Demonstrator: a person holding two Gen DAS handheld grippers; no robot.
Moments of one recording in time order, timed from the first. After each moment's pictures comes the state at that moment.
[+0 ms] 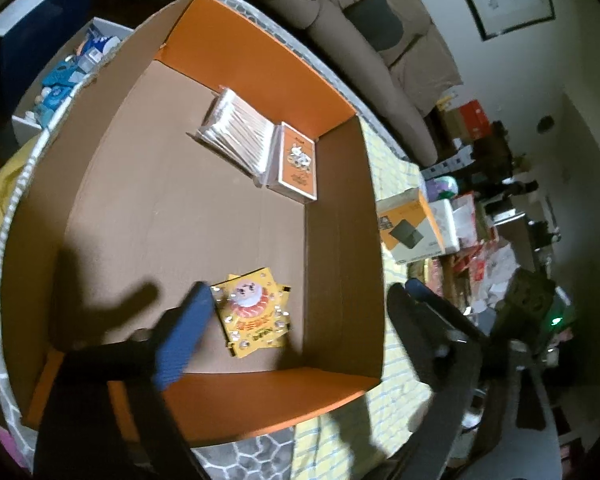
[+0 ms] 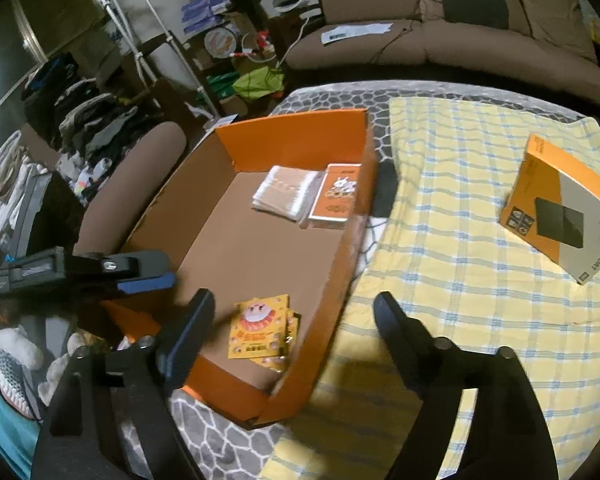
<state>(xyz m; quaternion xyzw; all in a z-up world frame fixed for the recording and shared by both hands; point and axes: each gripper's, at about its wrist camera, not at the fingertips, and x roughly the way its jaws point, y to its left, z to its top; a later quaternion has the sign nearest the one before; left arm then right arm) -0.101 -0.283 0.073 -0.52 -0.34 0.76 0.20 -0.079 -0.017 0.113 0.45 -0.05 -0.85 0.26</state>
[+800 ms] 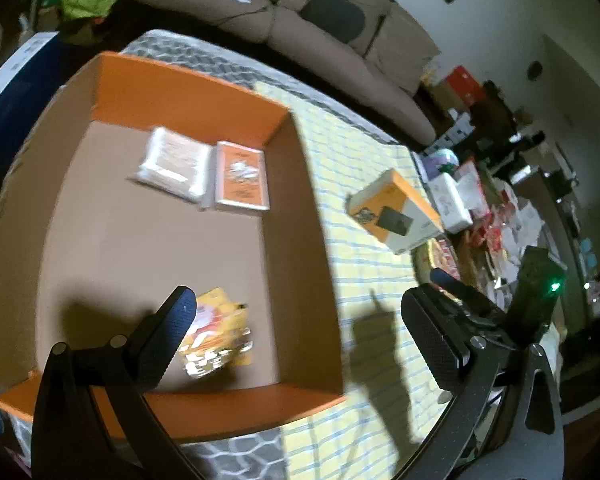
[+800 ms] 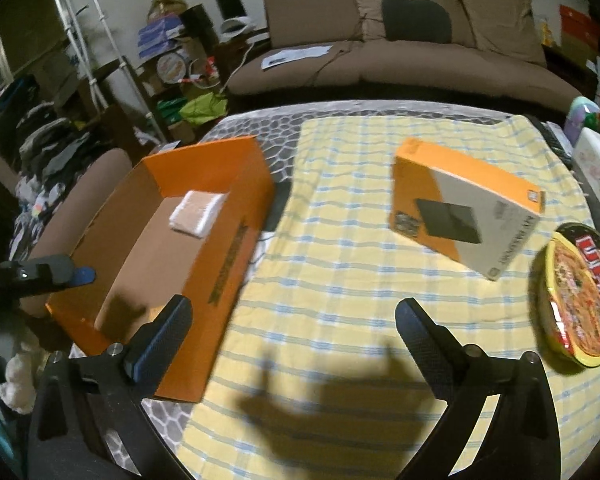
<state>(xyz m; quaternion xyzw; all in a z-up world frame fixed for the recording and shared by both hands) -0.102 -0.206 0.120 -0.49 -0.22 0.81 0.22 -0.079 0.070 0.116 0.43 -0.04 -0.89 0.17</state>
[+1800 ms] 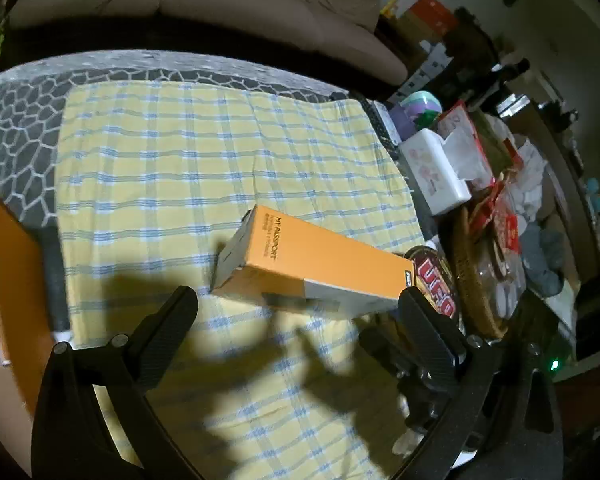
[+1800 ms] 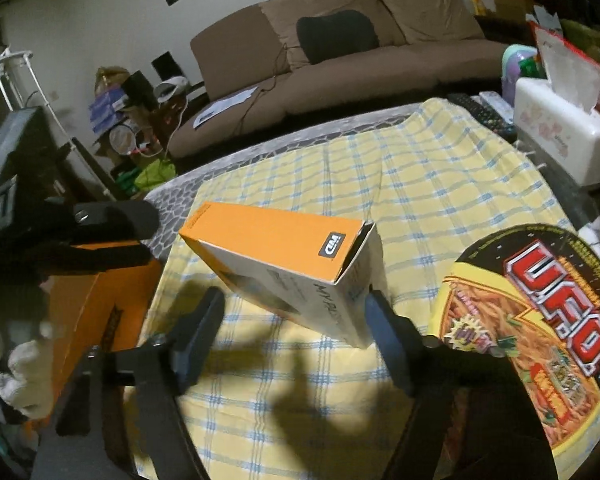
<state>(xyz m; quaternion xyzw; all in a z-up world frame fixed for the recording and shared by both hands) -0.251 0.030 0.098 -0.54 -0.13 0.78 0.29 -0.145 0.217 0.082 0.38 -0.14 -0.91 0.12</state>
